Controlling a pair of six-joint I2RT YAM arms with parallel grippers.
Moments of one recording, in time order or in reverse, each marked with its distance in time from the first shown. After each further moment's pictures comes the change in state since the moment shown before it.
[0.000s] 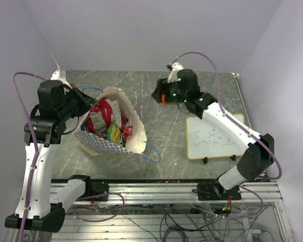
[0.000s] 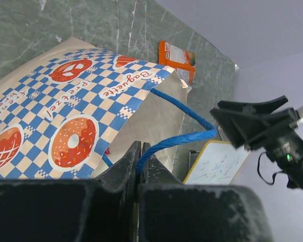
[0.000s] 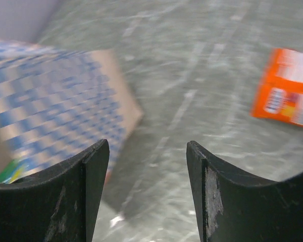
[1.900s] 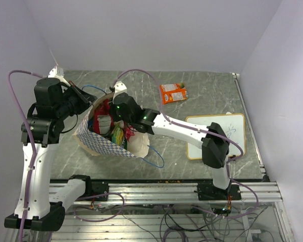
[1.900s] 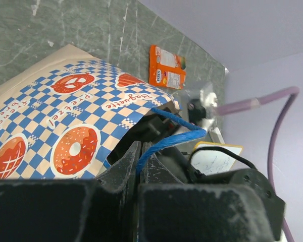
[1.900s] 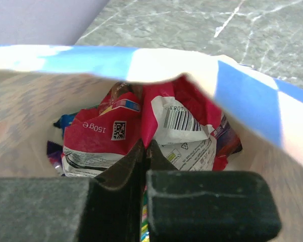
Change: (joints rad) left arm 0.000 0.013 0.055 -0.016 0.019 -0.019; right arm 0.544 0.456 0.357 0.135 0.399 0.113
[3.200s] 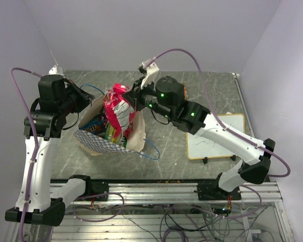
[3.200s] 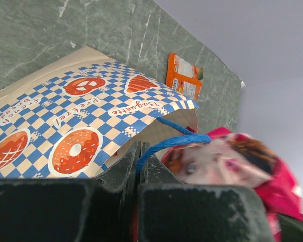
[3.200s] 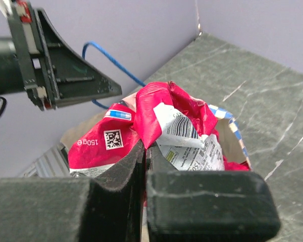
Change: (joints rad) left arm 0.000 0.051 0.019 -0.024 -0.105 -0.018; right arm -0.015 -0.464 -0.060 -0.122 -0.166 -0.099
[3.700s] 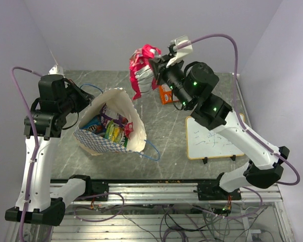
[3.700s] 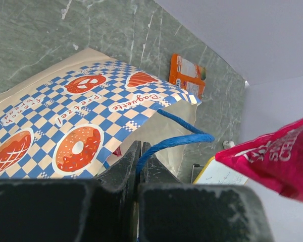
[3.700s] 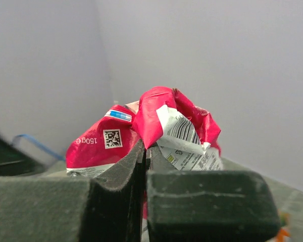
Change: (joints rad) left arm 0.000 0.001 0.000 0.001 -0.004 0.019; right arm -0.052 -0.087 0.114 0.122 0.232 -0.299
